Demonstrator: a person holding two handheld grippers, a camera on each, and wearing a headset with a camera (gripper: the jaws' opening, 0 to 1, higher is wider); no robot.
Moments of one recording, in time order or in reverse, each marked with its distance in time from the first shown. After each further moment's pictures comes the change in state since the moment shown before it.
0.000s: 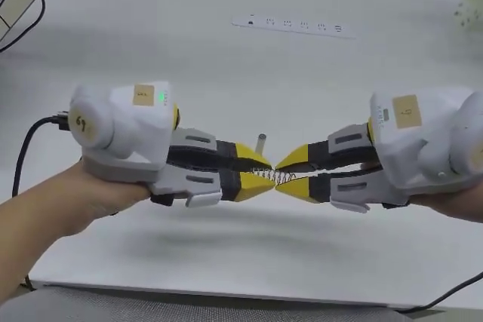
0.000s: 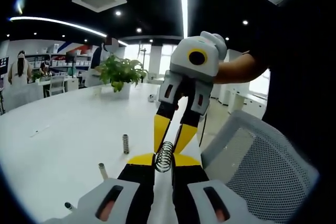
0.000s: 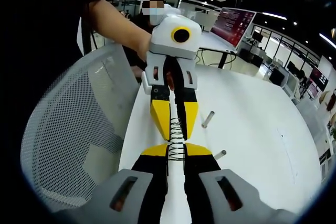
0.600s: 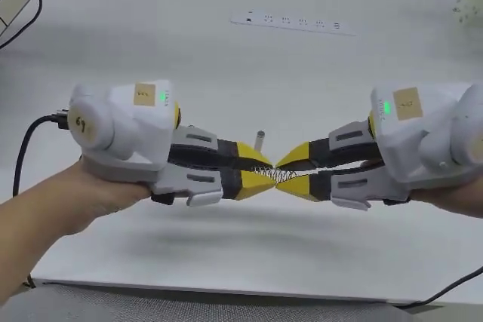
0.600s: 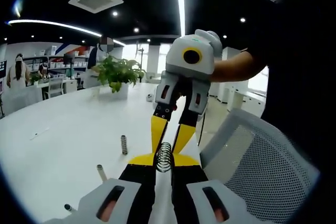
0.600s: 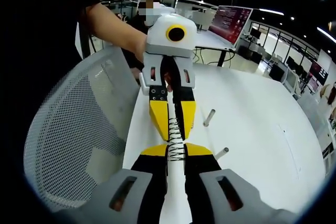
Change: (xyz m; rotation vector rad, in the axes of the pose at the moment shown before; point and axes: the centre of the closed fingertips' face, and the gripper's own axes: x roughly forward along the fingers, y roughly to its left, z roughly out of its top) left arm 0.001 -0.005 0.000 0.020 0.007 -0.009; right arm -0.001 0.003 -0.001 0.041 -0.001 0.004
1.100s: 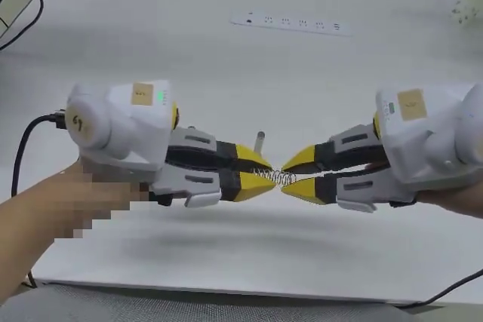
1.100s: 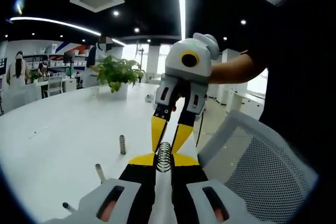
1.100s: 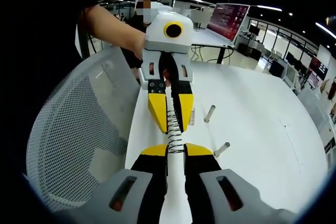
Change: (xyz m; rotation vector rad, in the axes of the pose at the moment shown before) left arm -0.003 -0.002 0.001 -0.017 -0.008 -0.008; right arm -0.004 0.003 -0.005 0.032 0.007 0.006
